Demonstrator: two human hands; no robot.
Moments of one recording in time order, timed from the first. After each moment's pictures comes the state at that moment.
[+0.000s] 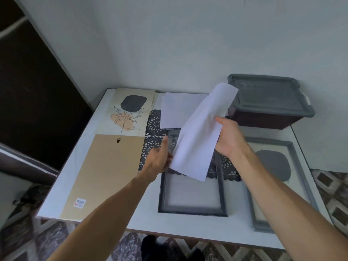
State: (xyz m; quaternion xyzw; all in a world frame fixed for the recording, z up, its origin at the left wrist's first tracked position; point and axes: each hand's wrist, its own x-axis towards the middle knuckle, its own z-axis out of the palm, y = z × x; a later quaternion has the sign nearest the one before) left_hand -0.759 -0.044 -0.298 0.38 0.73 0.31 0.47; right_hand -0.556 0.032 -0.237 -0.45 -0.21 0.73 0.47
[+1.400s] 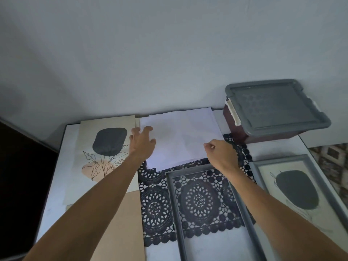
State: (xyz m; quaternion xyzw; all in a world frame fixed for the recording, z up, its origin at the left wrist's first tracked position) left_hand -0.846 0.217 -0.339 0.63 0.72 0.12 0.26; right_hand -0.592 0.154 -0.326 -0.77 -0.59 0.21 0.14
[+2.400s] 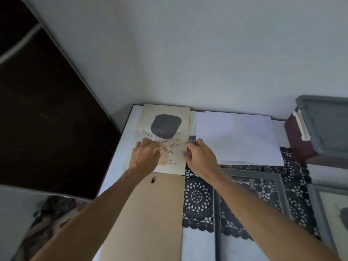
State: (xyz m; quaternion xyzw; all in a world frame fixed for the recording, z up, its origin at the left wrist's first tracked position) left_hand -0.982 0.099 -0.327 0.64 0.75 0.12 0.14; right_hand -0.781 0.140 -0.338 -0.53 -0.82 0.19 0.13
